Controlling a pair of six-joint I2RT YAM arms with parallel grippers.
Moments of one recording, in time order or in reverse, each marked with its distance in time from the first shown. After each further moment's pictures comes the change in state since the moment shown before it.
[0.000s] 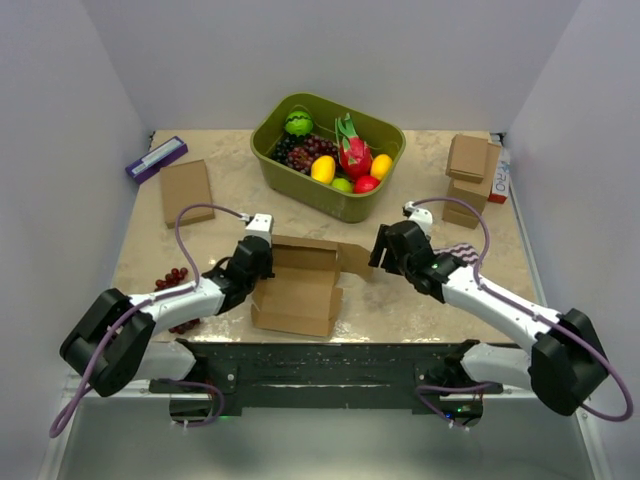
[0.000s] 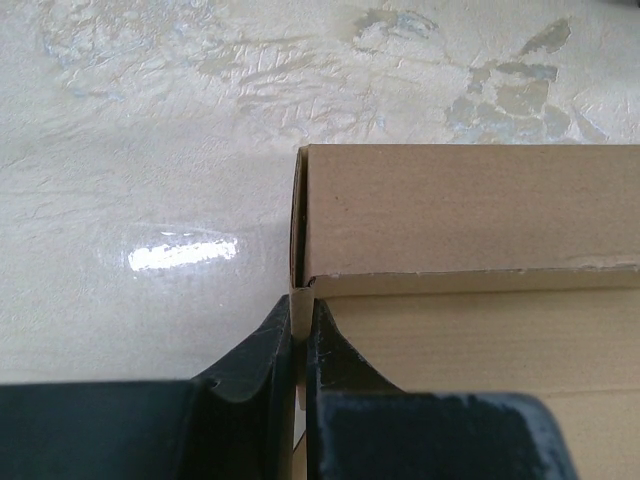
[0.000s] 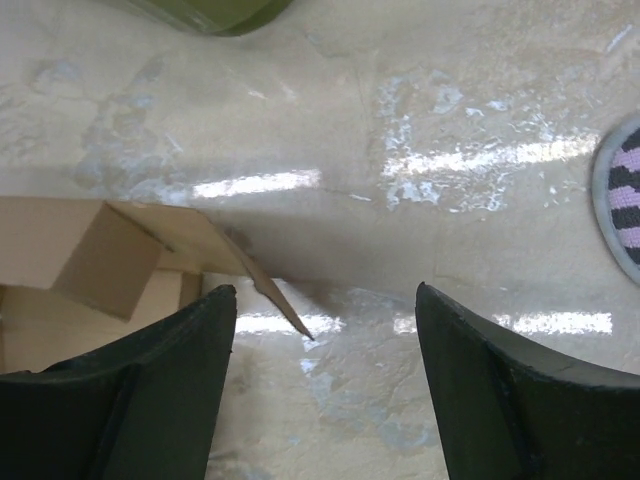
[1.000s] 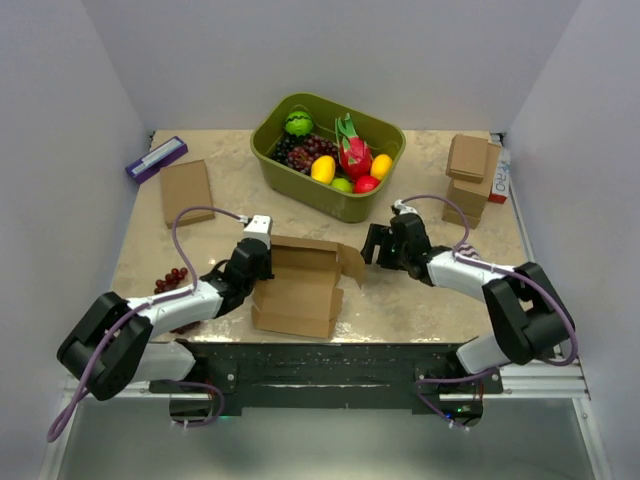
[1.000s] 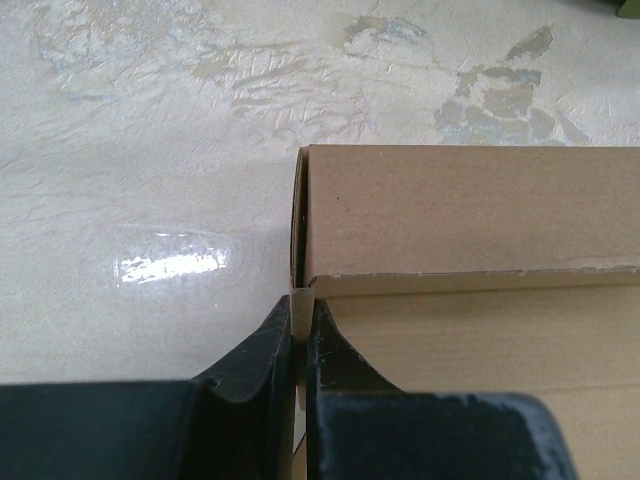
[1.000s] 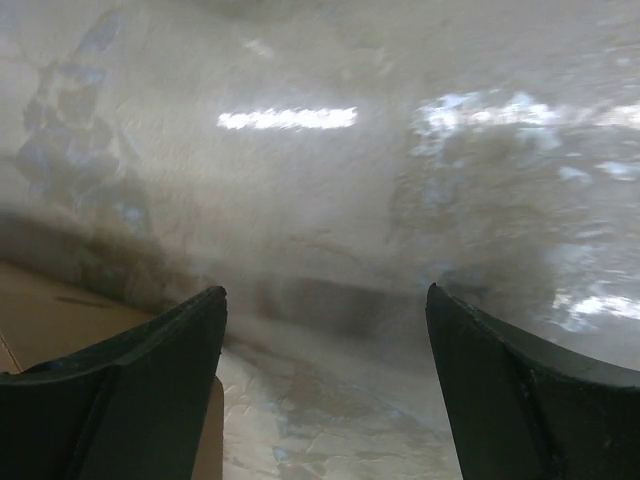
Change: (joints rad) left arm 0.000 -0.023 -0.034 0.048 0.013 0.002; right arm -0.182 0.322 -0.037 0.330 -0.319 -0.137
